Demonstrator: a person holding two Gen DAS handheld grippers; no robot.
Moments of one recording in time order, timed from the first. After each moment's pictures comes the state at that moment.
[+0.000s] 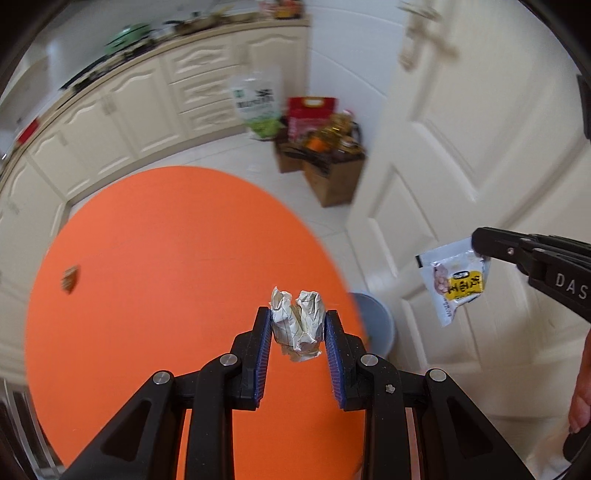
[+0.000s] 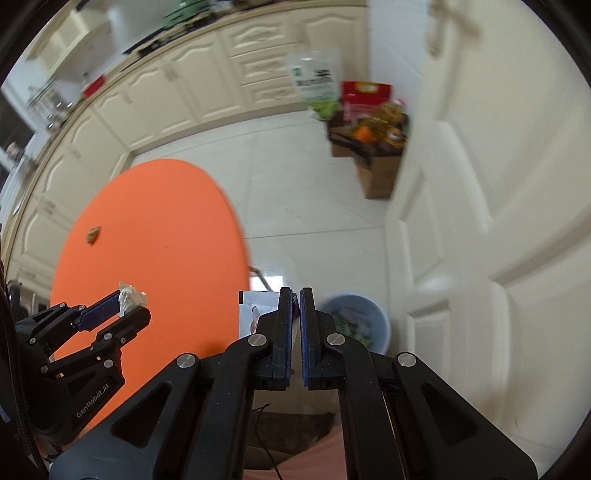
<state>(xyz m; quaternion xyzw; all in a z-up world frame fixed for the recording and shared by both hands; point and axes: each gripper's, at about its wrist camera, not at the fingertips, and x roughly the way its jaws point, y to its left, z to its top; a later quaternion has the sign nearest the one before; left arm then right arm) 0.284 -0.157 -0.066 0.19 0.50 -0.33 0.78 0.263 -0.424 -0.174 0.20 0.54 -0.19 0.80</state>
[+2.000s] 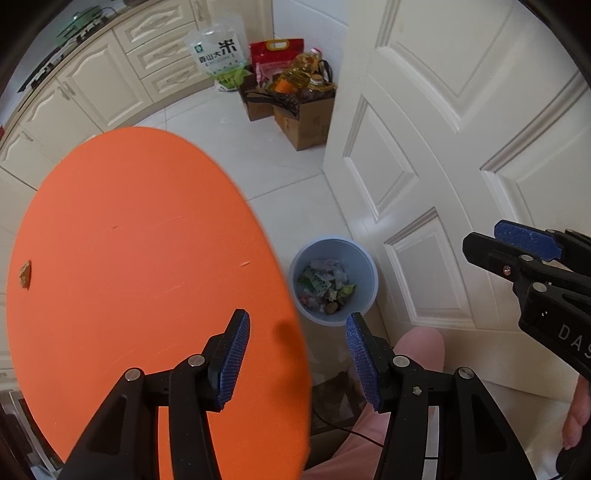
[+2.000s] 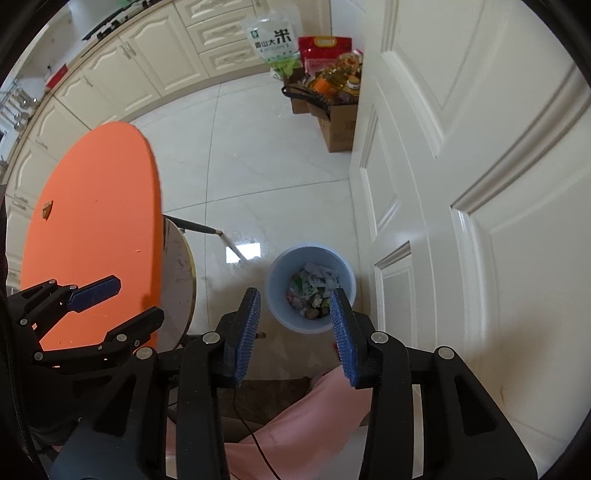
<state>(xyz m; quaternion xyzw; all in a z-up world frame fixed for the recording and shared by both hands) 0.297 -0.259 -0.114 0.25 0.57 -0.33 0.71 0.225 -0.448 -0.214 0.20 0.59 -0.21 0.75</state>
